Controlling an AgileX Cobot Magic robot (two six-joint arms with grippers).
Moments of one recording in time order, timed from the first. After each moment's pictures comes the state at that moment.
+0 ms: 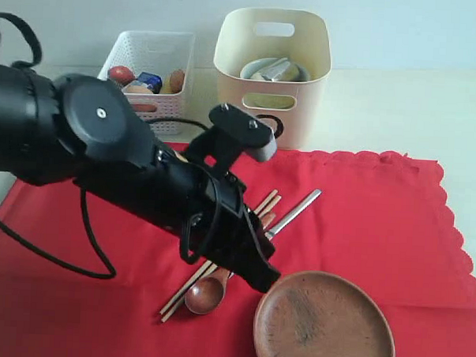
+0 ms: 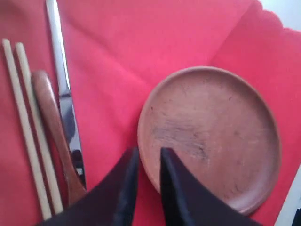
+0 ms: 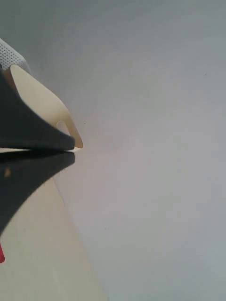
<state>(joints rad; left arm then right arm) -0.86 1.72 -0.95 -0.85 0.43 0.81 0.62 0.20 -0.01 1.21 -0.70 -0.70</state>
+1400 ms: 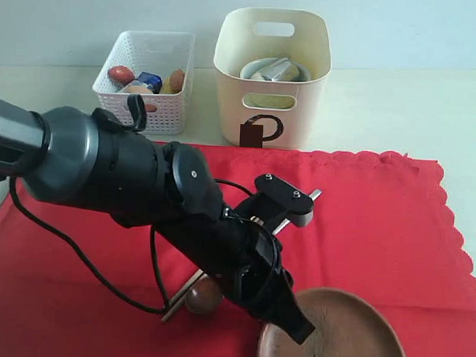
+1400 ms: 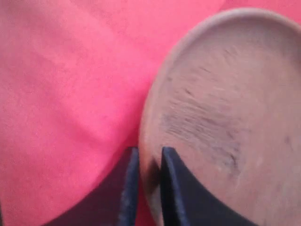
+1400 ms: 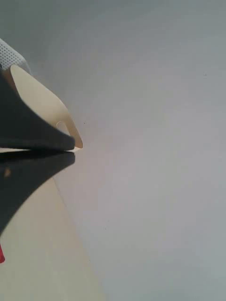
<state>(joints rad) -0.94 1.99 -1.05 -0.91 0.46 0.81 0.62 0.20 -0.01 1.21 -0.70 -0.70</state>
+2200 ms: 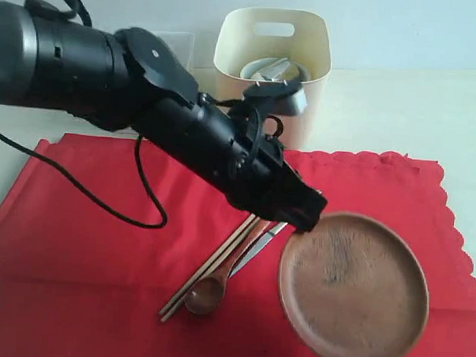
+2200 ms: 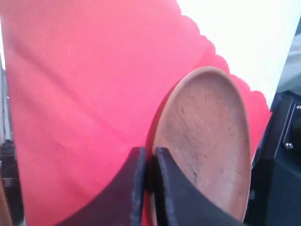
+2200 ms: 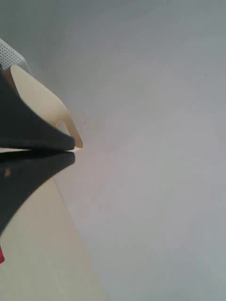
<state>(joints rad) -0.77 1.89 -1.22 -1.03 0.70 0.81 0.62 0.20 -0.01 1.21 -0.70 -0.70</state>
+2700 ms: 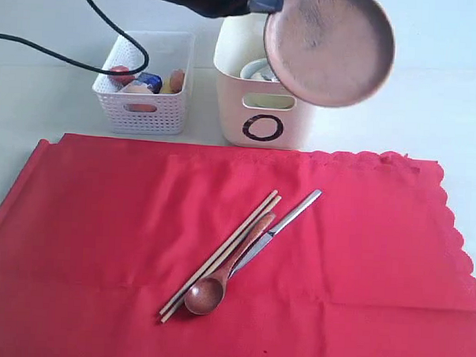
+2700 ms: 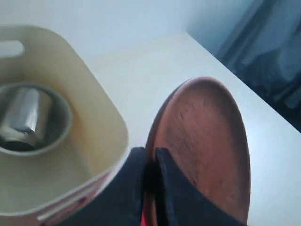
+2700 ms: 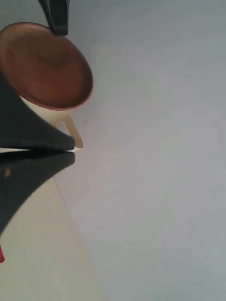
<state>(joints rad) -0.58 1.83 -1.49 -1.09 0.42 0.81 0.62 0.20 -0.01 1.21 -0.70 -0.70</state>
